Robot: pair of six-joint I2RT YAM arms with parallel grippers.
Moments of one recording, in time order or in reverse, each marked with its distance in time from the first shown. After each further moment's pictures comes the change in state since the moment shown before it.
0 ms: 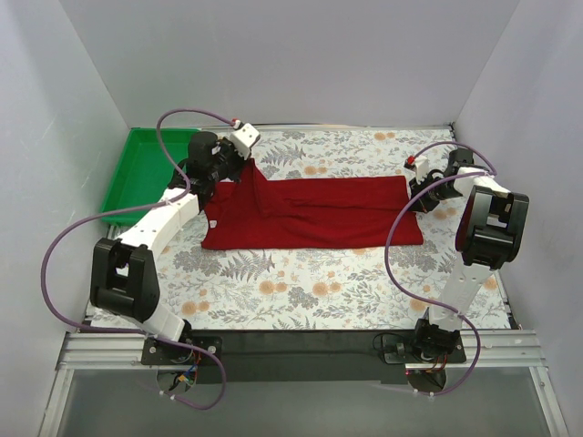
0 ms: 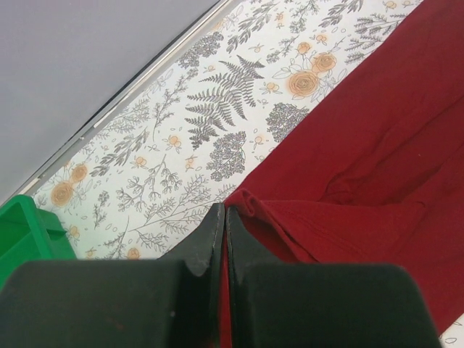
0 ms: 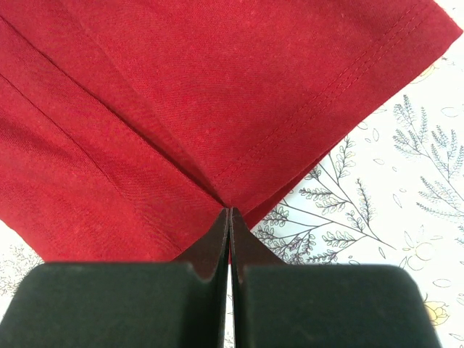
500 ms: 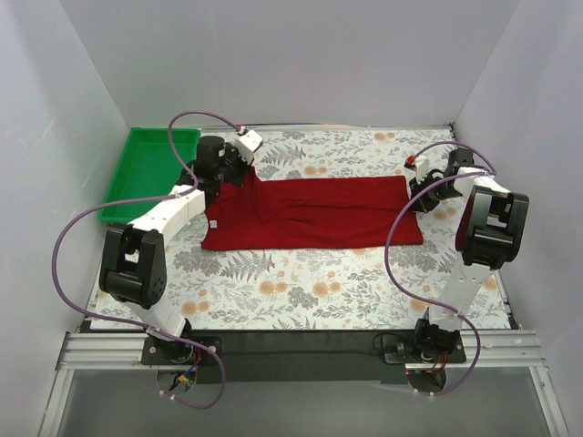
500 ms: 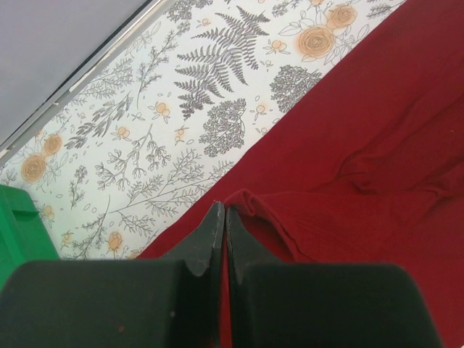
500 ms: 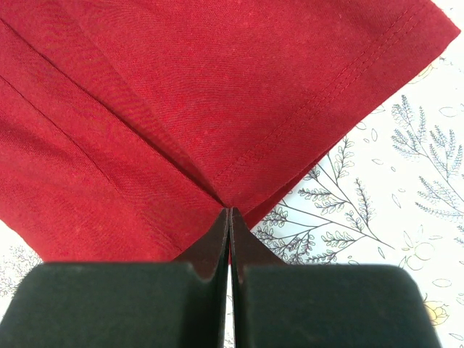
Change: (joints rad) left arm 0.002 0.101 0.001 0.006 -0.031 0.005; right arm 0.000 0.000 0.000 0.005 -0.001 0.007
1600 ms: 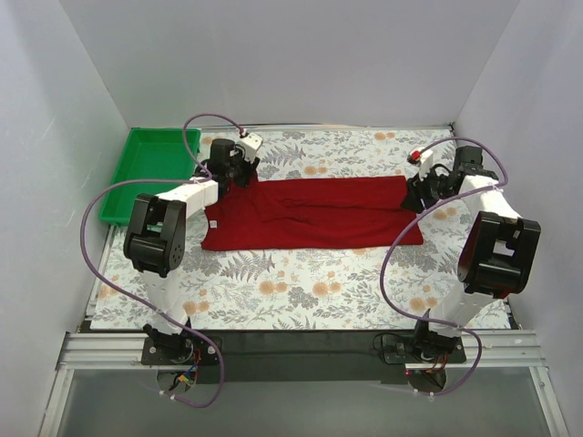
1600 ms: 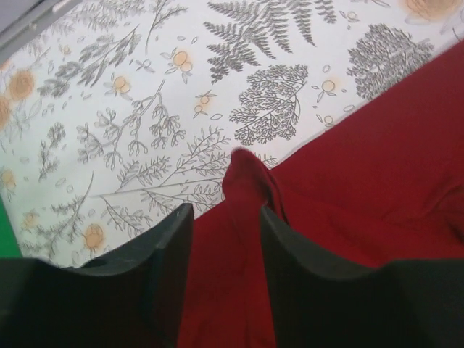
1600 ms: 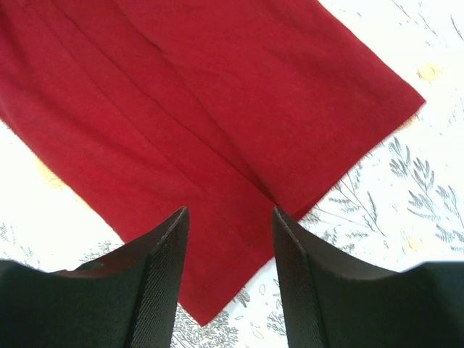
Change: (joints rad) left arm 0.018 0.291 0.106 0.084 -0.135 -0.057; right arm 0.011 -0.259 -0.133 0.035 -0.117 0.048
